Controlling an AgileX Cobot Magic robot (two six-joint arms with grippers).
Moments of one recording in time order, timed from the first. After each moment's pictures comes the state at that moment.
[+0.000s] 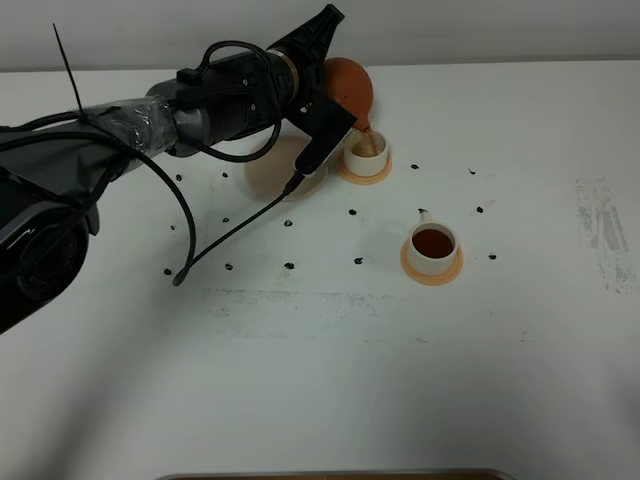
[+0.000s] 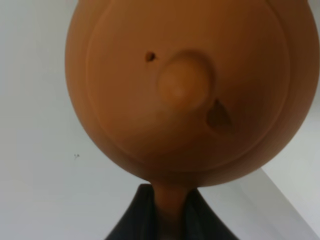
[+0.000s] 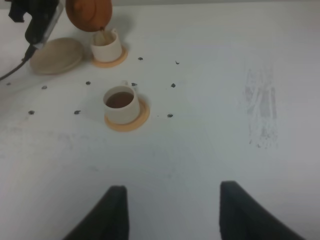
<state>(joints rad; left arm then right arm) -0.51 2.34 -1.79 1.09 0.13 0.96 -0.06 -0.01 -0.50 0.26 1.09 -0.22</state>
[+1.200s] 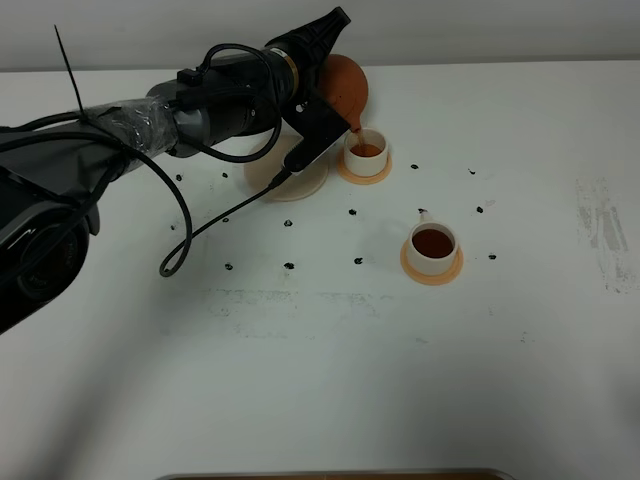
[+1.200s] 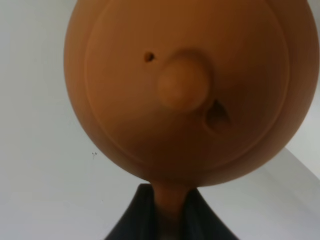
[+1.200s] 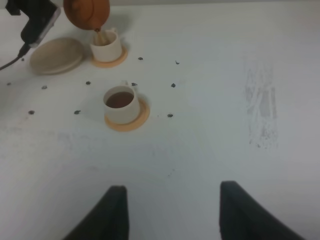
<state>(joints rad) -0.51 2.35 -1.79 1.23 0.12 0.96 -0.06 -0.01 -0.50 0.26 1.09 -0.22</state>
